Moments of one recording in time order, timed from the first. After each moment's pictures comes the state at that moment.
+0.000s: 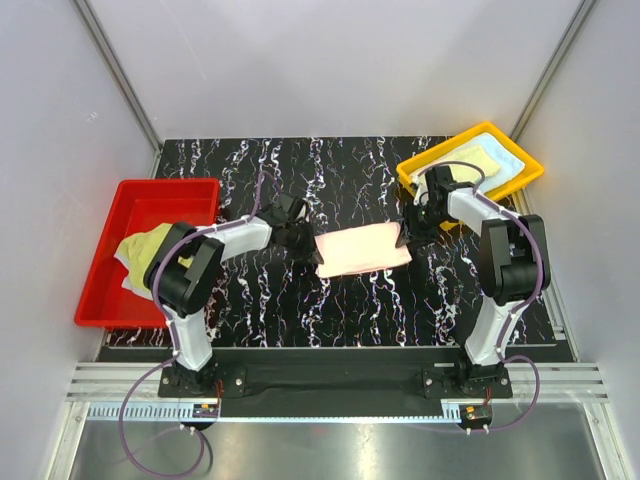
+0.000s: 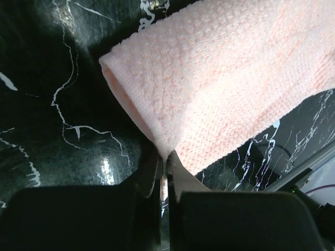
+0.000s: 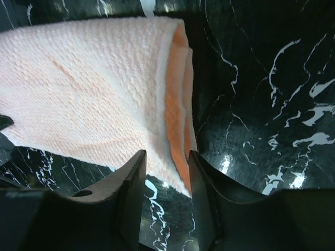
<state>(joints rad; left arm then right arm) -0.52 1.86 1.11 -0.27 0.36 -0.70 0.13 1.89 1.30 -0.67 -0.36 0.18</state>
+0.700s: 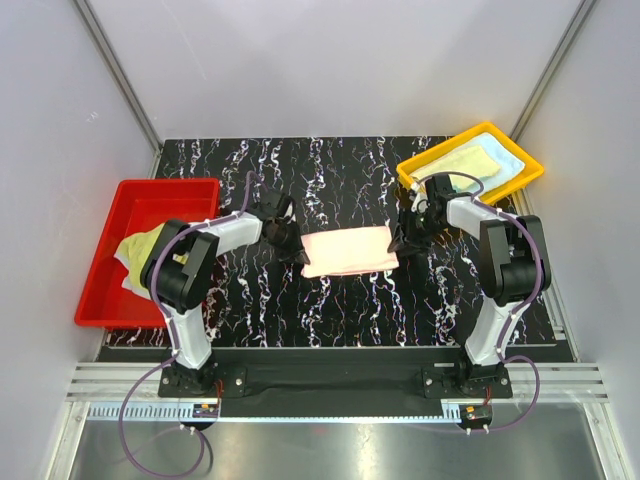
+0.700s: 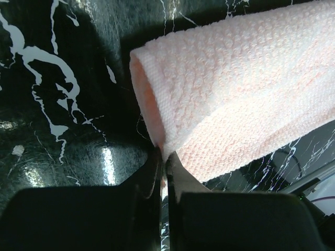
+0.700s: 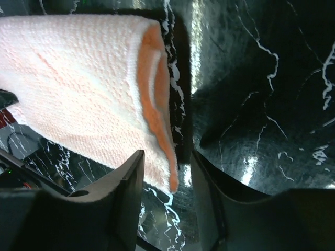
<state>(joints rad) -0.44 1.87 1.12 -0.39 0.34 -0.66 0.13 1.88 1.18 -0.56 -0.47 0.24</state>
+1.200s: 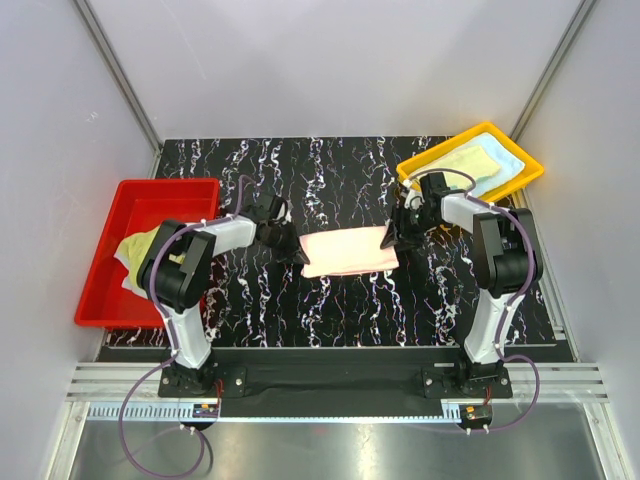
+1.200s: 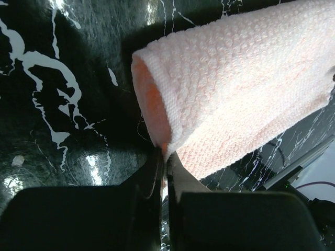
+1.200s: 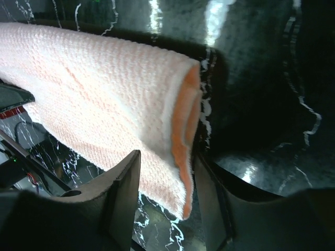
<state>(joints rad) -0.40 1.87 1.07 -0.30 0.44 -0.66 0.14 1.96 1.24 -0.51 -0.55 0.20</state>
